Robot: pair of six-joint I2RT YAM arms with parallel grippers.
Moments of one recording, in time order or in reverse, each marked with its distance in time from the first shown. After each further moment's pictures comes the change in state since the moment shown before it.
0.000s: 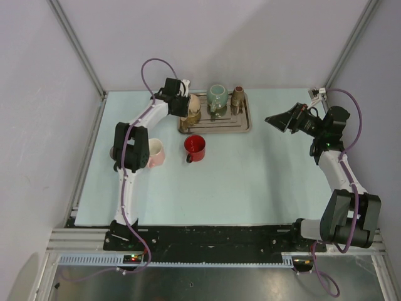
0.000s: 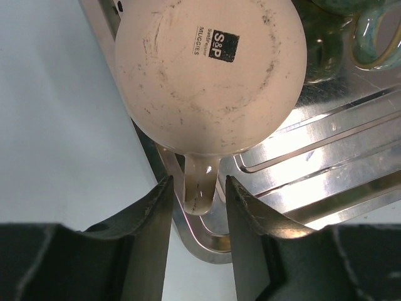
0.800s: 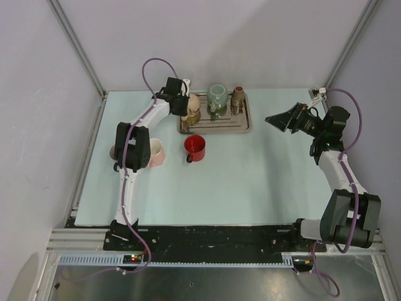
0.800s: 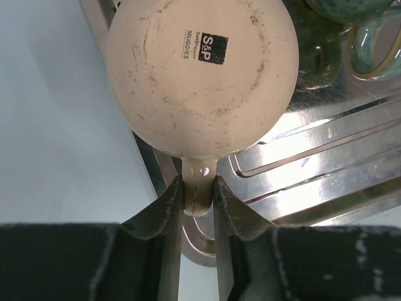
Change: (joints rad) left arm -0.005 0.018 0.032 -0.019 -0.019 -0.039; right arm 0.000 0.000 -0.001 0.007 0.000 0.011
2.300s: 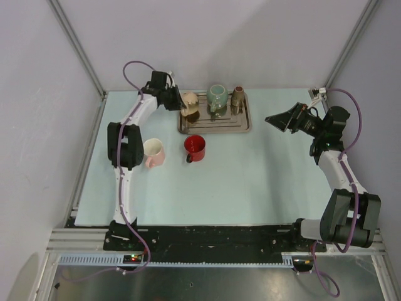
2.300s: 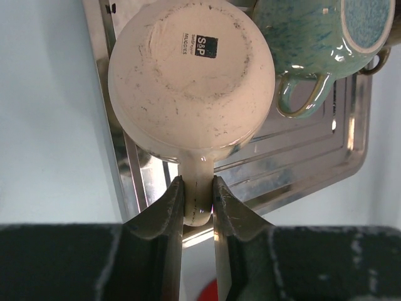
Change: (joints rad) left arm 0.101 0.001 0.074 -0.033 0.257 -0.328; right arm 0.000 0.003 0.000 0.007 -0.004 0.010
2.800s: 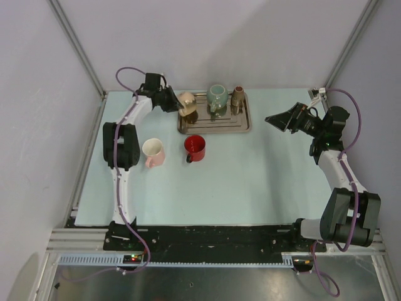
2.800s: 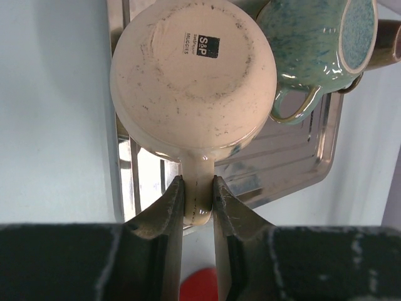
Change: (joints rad) left arm 0.047 -0.034 -0.082 0.056 0.065 -0.158; right arm 0.000 0.007 -0.001 0.000 0.000 0.008
